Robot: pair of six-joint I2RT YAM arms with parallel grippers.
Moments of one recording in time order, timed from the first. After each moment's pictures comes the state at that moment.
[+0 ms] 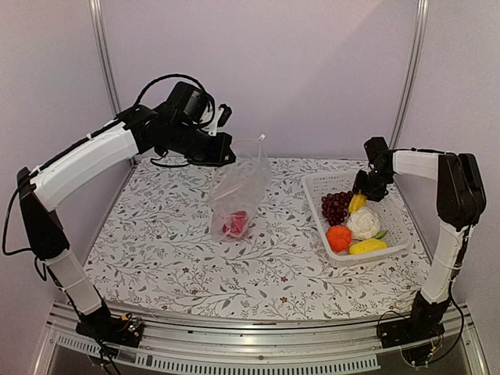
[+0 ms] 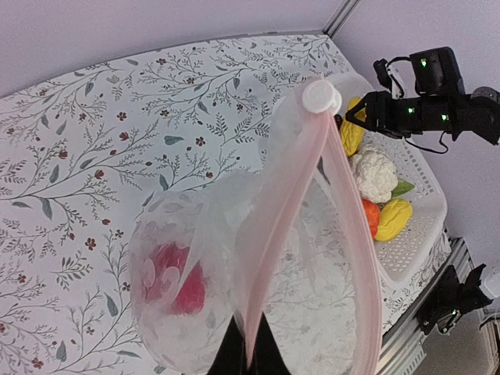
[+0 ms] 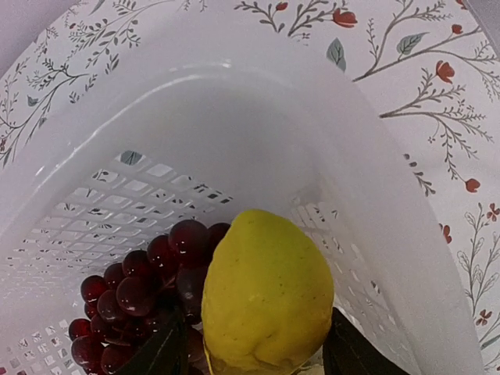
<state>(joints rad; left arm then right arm) -0.75 1.70 1.78 -0.79 0.05 -0.40 0.14 1.93 1.41 -0.57 0.07 0.53</state>
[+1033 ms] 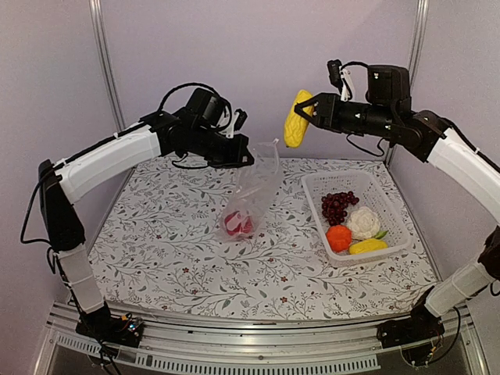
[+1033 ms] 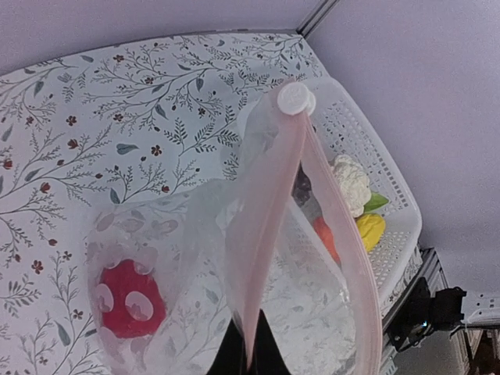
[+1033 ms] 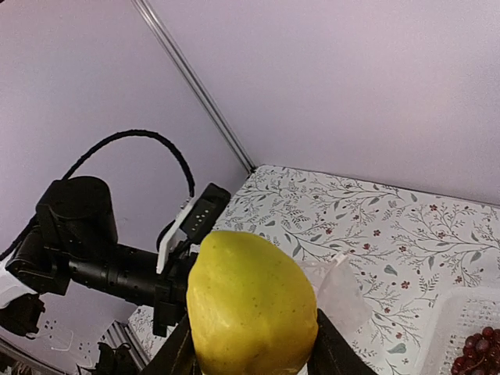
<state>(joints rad) -0.75 1.83 1.83 -0.67 0.15 -0.47 0.64 1.43 1.58 -0.38 -0.16 0.45</state>
